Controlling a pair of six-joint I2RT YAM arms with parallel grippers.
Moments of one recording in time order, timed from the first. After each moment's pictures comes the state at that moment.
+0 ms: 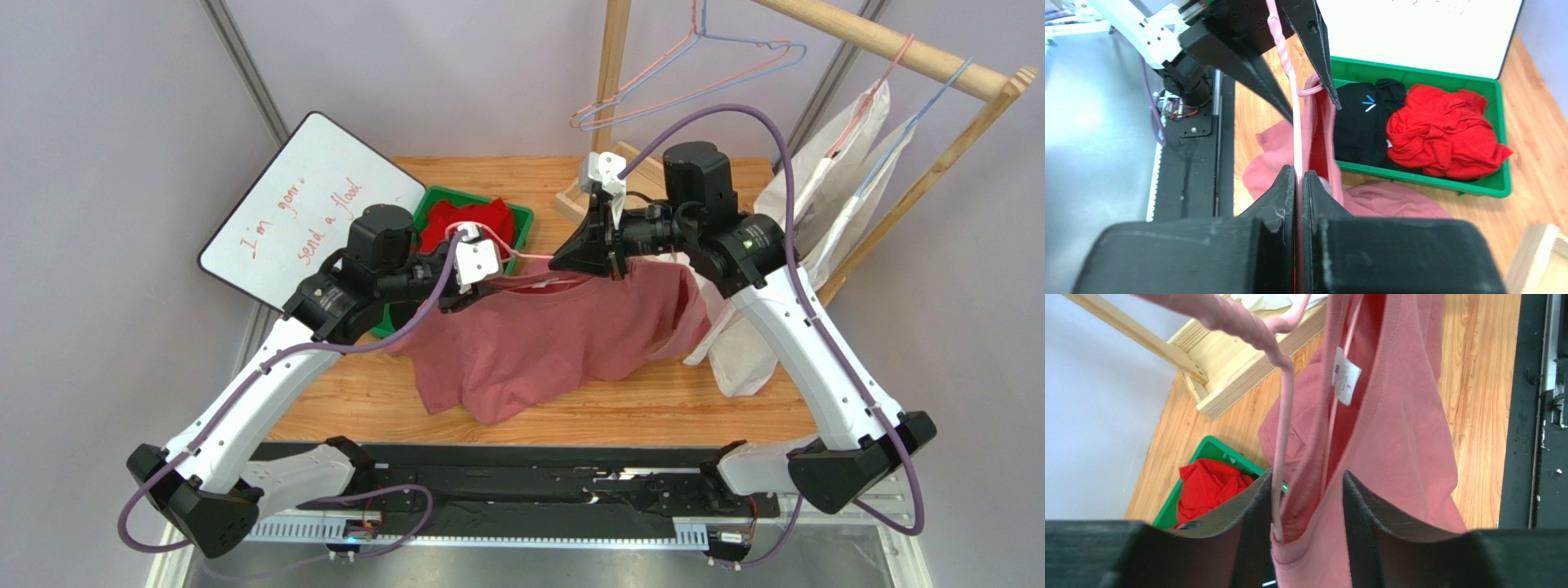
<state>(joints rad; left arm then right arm) -0.58 1.09 1.22 -0.56 0.54 0.62 0.51 1.34 1.62 -0.72 -0.90 -0.35</state>
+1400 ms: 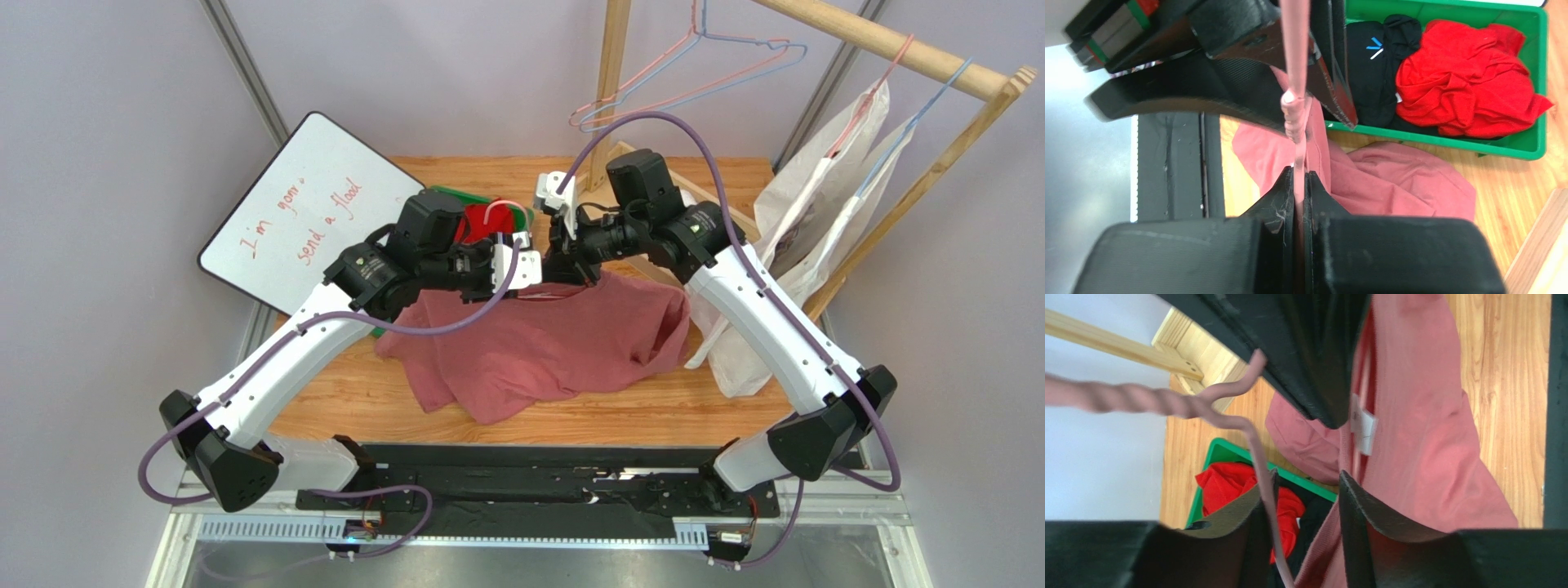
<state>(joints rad) -0.71 1.29 1.39 -0.71 0.41 0.83 0.61 1.48 1.66 -0.84 -0.73 -0.42</state>
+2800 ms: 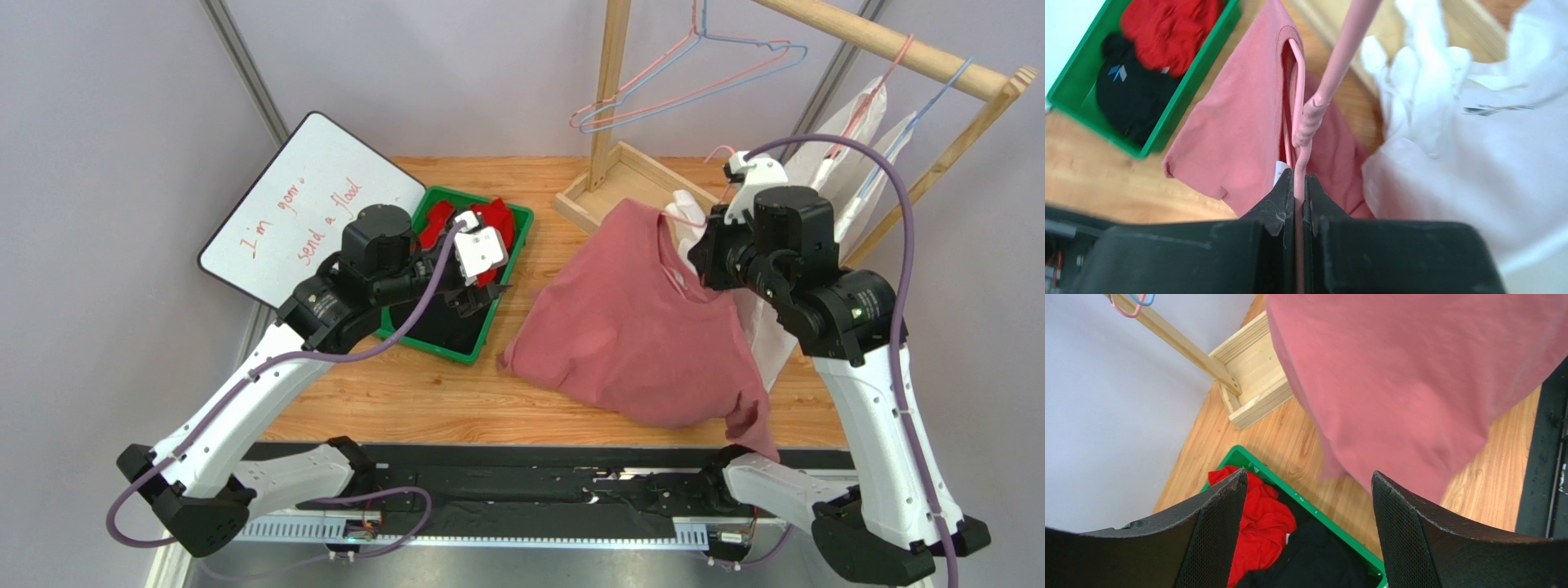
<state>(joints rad) -0.69 1.08 1.27 -0.50 0.38 0.54 0.39 1.05 1.61 -1.10 0.09 0.19</state>
